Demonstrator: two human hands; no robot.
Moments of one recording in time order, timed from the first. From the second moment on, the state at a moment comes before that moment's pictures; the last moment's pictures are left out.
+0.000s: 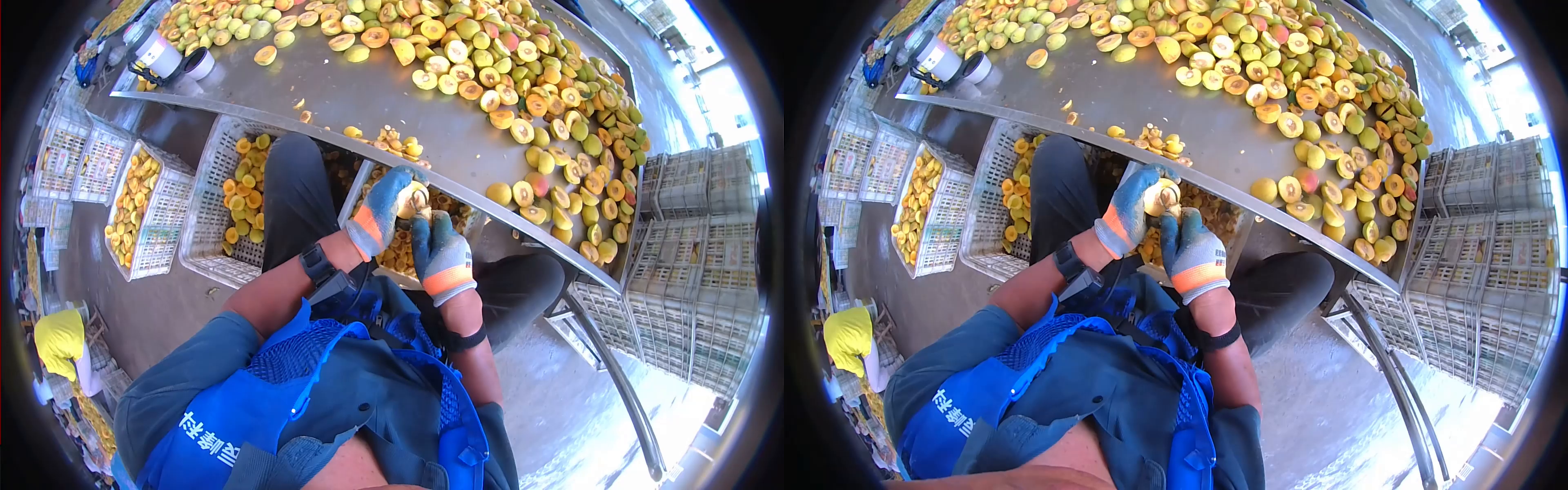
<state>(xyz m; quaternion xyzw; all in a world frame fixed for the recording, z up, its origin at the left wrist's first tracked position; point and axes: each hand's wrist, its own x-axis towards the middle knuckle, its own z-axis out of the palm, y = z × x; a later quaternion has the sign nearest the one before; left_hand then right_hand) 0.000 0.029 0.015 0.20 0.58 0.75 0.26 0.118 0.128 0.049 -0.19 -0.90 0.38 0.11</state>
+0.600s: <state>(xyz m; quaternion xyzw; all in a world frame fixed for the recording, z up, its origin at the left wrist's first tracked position) 0.008 0.020 0.005 0.23 0.57 0.76 0.24 0.119 0.127 0.033 -0.26 -0.63 0.73 -0.04</state>
